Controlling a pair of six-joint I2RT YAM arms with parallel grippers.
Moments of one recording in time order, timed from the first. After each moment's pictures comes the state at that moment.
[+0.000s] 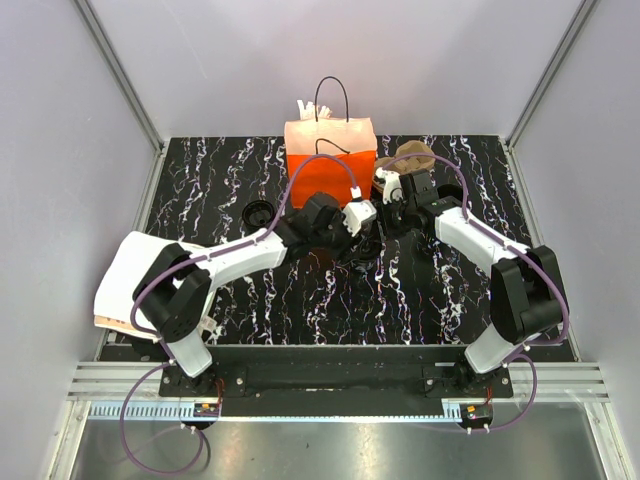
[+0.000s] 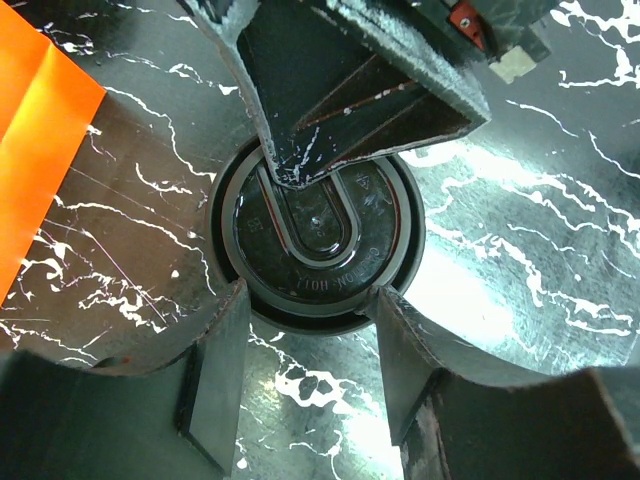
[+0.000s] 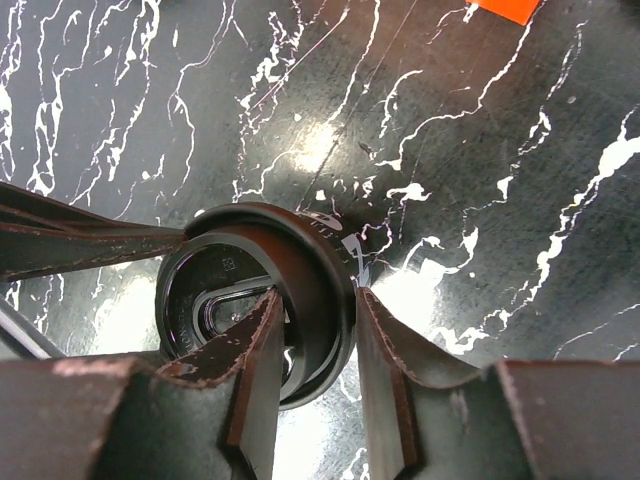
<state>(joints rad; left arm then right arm) -0.79 1.72 1.15 -0.12 0.28 0.15 0.38 1.62 1.13 -0.38 -0.39 0.07</state>
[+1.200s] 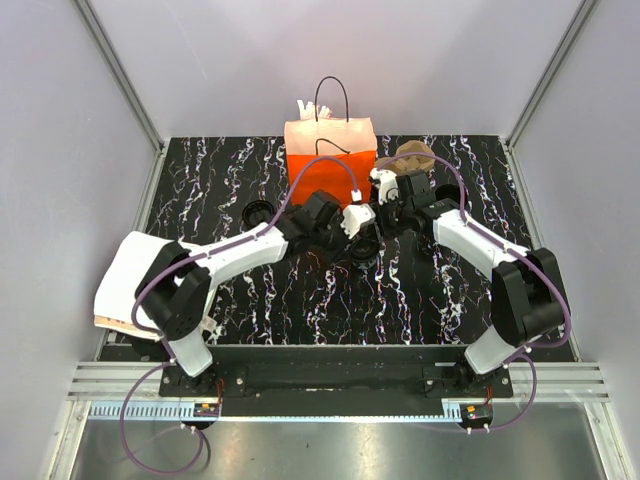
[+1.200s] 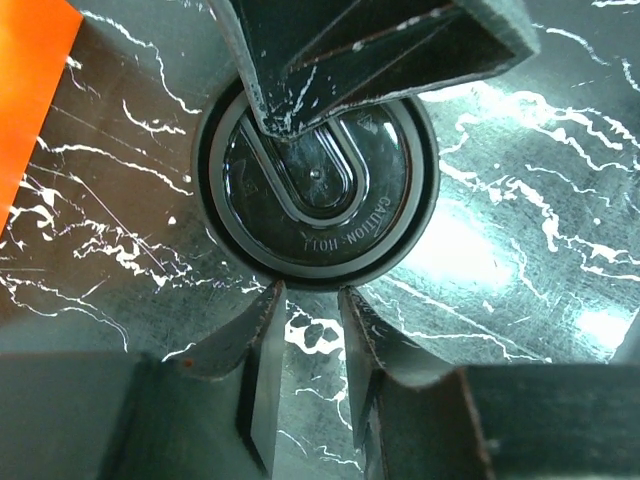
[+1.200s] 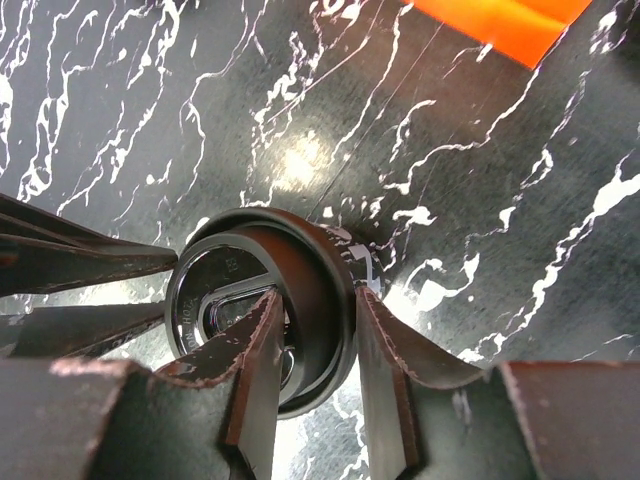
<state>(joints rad) -0.78 1.71 1.20 -0.29 0.27 0.20 0.40 1.61 1.11 -0.34 -0.38 0.02</state>
